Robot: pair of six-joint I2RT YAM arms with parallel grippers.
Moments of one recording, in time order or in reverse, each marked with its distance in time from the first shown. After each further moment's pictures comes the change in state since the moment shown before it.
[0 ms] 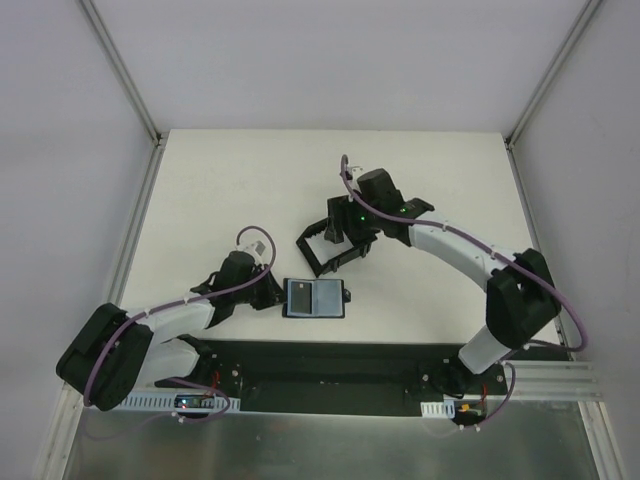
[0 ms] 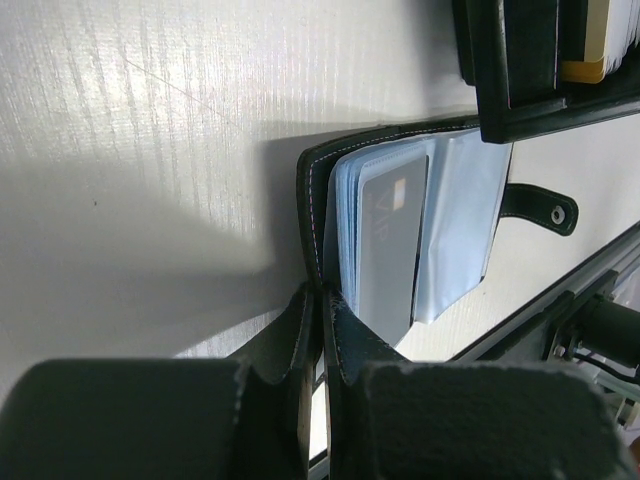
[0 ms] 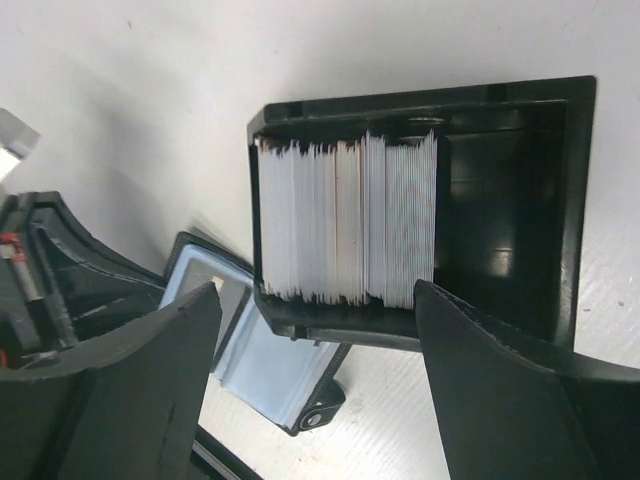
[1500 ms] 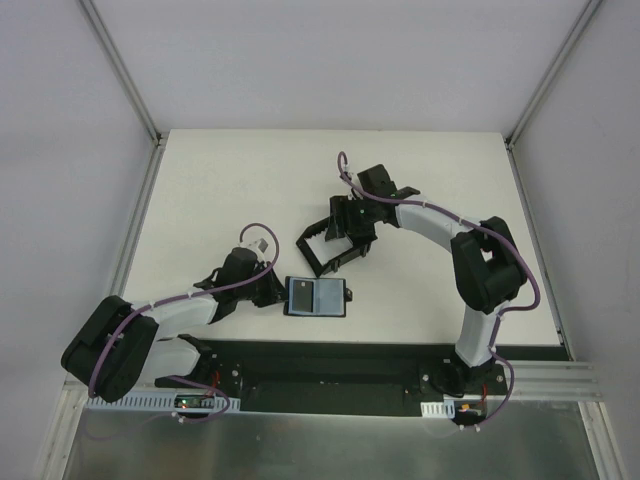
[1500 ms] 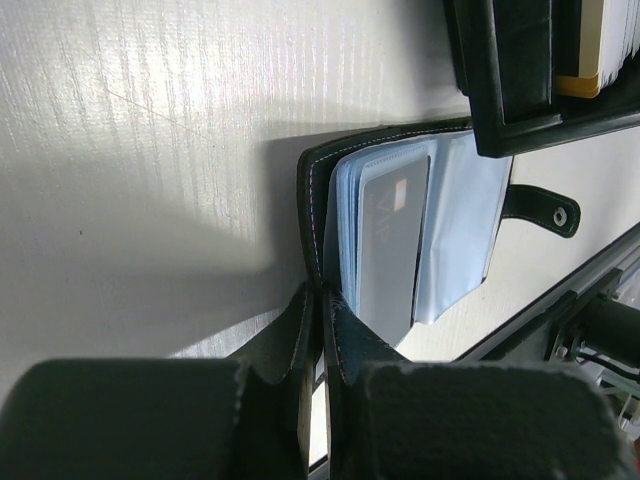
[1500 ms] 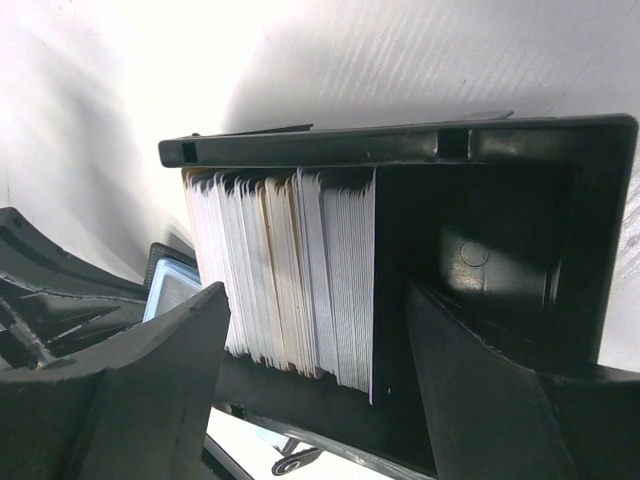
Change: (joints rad) left arm 0.000 0.055 0.040 -0.005 0.009 0.024; right arm -0.111 0.311 0.135 -0.040 -0.233 -0.021
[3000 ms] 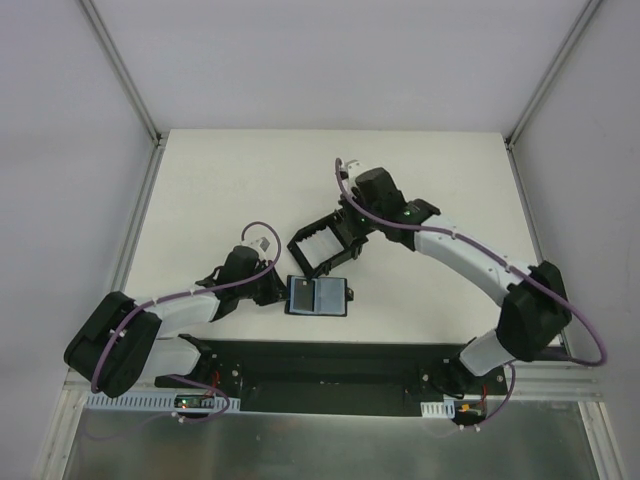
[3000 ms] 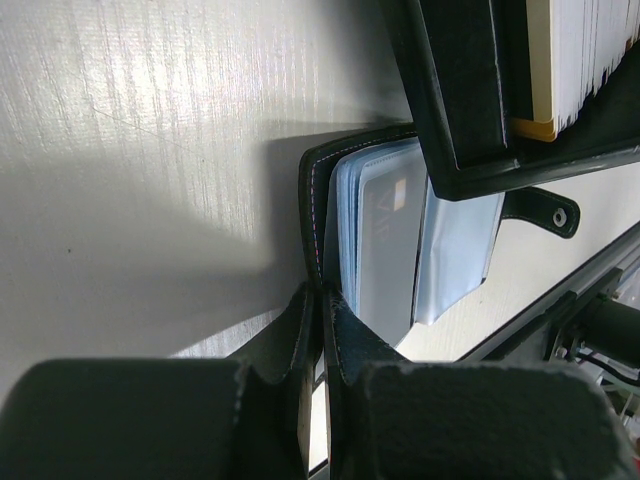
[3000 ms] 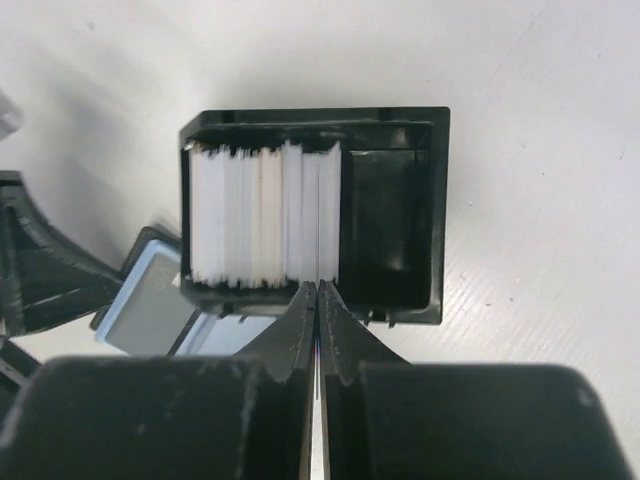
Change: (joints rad) left arm 0.000 0.028 0.015 0.015 0.008 0.007; right arm 0.148 -0.302 -0.051 -0.057 0.383 -0.163
